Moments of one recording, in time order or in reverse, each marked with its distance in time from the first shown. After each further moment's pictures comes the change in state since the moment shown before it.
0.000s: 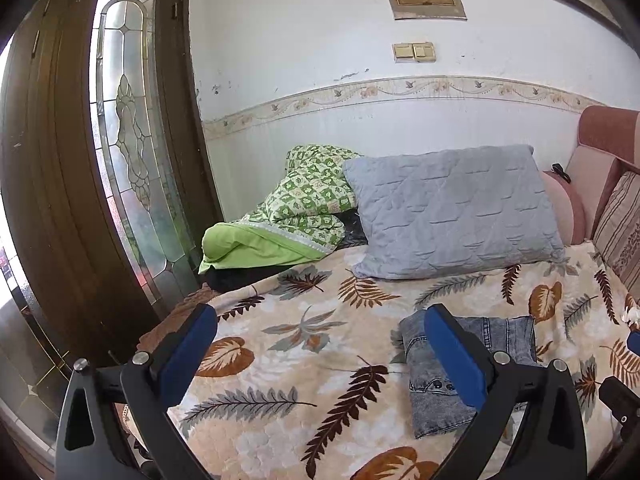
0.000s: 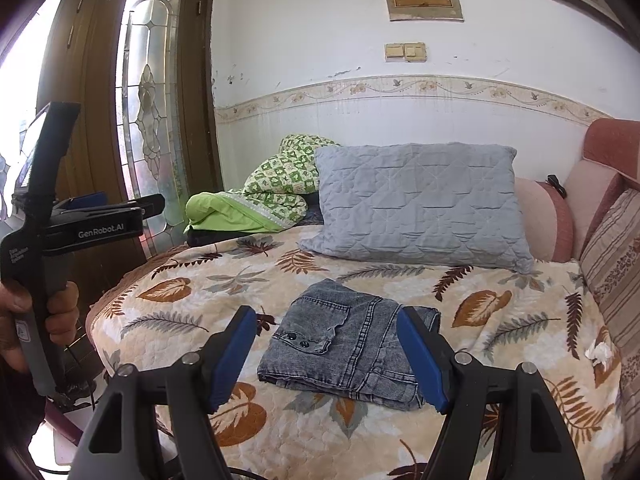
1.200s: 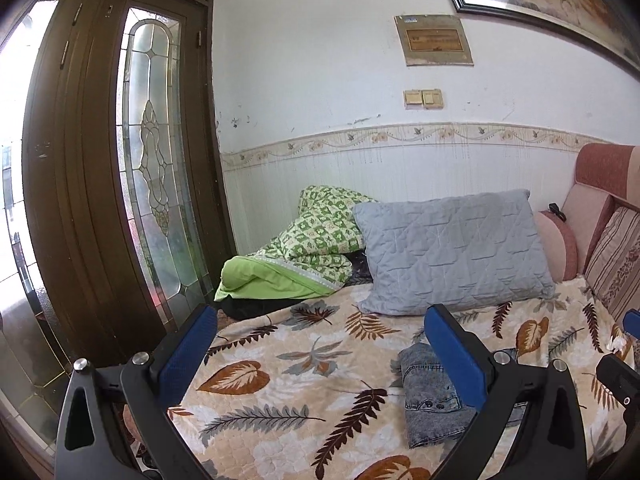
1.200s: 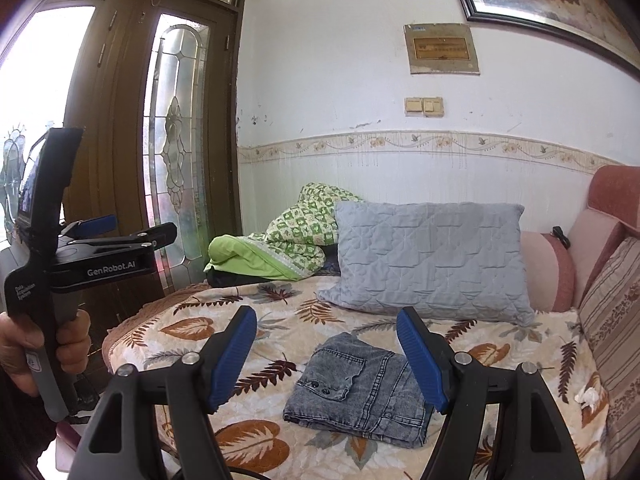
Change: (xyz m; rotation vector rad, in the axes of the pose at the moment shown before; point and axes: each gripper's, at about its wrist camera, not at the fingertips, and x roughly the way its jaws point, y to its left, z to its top) left arm -0.078 0.023 0.023 -0.053 -0.129 0.023; right arm -0.062 0.029 0.046 -0.059 -0.157 0.038
